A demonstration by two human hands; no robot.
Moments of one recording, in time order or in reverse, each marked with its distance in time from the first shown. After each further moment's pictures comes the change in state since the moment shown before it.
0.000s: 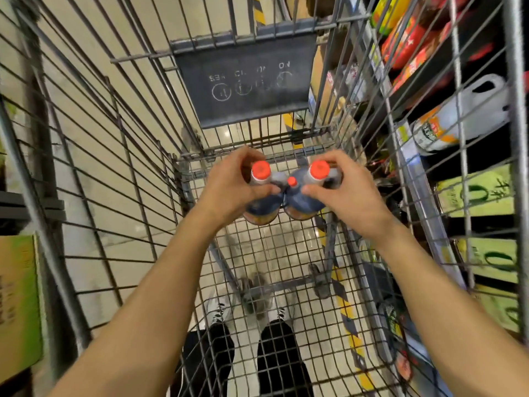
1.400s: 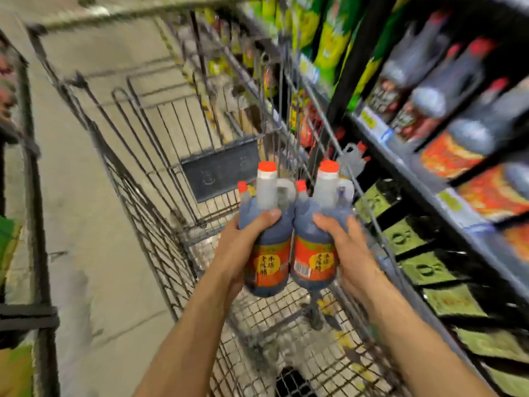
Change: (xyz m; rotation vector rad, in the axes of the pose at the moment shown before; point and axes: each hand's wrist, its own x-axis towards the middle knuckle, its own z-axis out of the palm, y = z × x) left_hand -0.139 0.113 -0.036 -0.813 -0.183 -0.113; right_hand -0.160 -0.112 -0.019 0.821 0.477 0.138
